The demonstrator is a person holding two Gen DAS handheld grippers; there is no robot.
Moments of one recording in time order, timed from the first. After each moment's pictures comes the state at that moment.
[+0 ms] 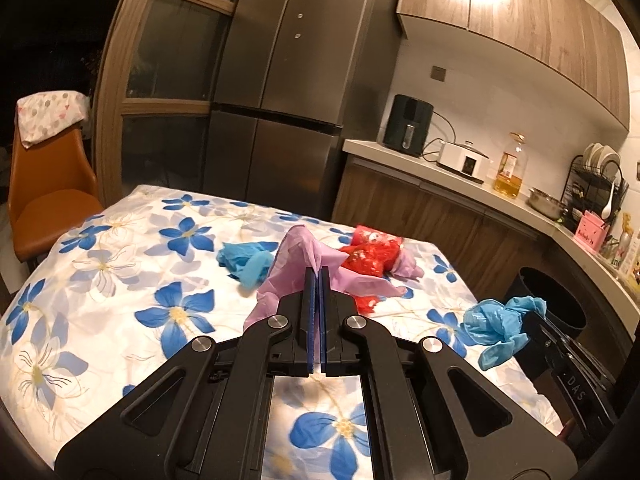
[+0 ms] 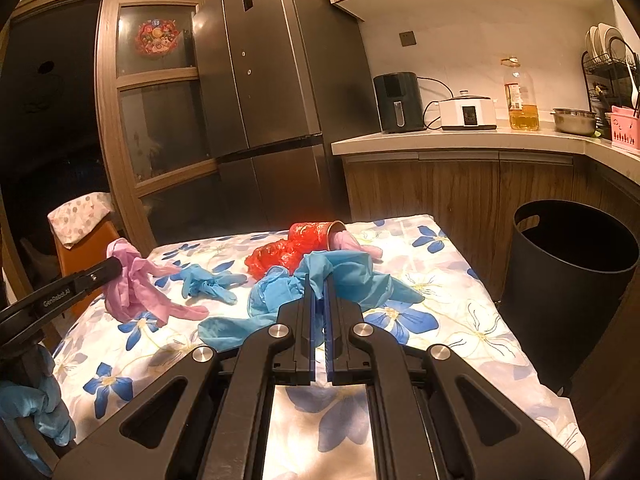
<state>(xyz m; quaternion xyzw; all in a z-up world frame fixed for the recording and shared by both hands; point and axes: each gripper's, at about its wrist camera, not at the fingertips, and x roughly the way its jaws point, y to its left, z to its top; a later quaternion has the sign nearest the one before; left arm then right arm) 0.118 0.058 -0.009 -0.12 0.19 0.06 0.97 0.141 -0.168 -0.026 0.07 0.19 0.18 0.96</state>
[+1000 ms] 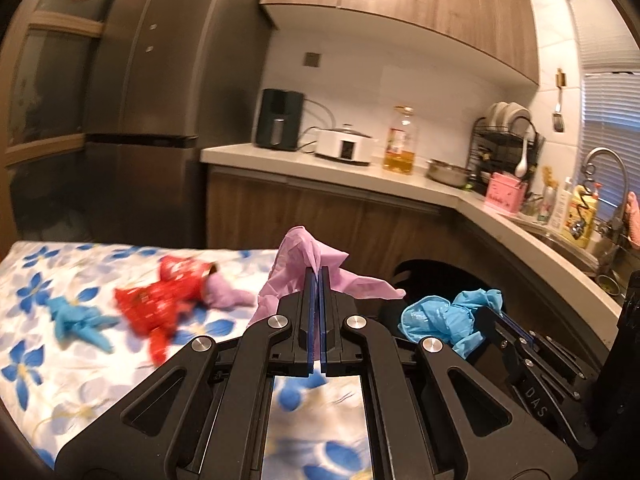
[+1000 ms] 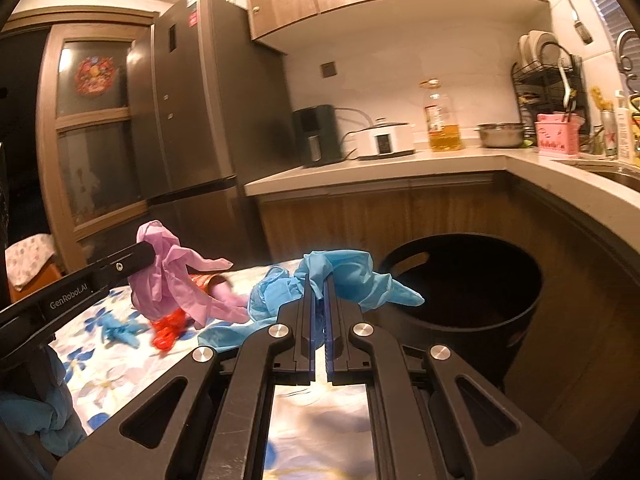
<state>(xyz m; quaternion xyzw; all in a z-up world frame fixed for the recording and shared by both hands) 0.195 -0.129 0.024 -0.06 0.17 -0.13 0.98 0.156 -0.293 -0.004 0.09 0.14 0.06 0.98</state>
